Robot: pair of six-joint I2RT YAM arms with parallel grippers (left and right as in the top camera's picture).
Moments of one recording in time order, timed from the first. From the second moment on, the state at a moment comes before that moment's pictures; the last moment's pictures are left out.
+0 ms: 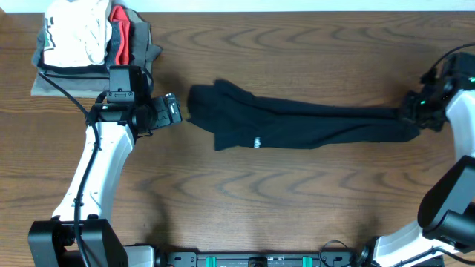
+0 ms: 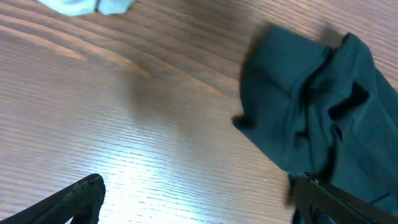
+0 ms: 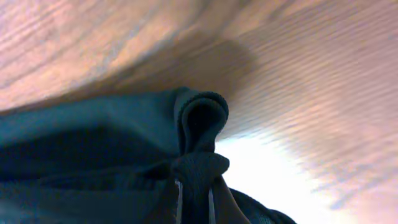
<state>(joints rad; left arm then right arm) 0.01 1.50 1.08 -0.69 0.11 -0.28 -0.39 1.80 1.40 -0.95 -0.12 0.07</state>
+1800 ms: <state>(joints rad) 0.00 1.50 1.08 -0.63 0.17 -0.28 0.32 1.86 1.46 -0.83 -0.20 0.24</state>
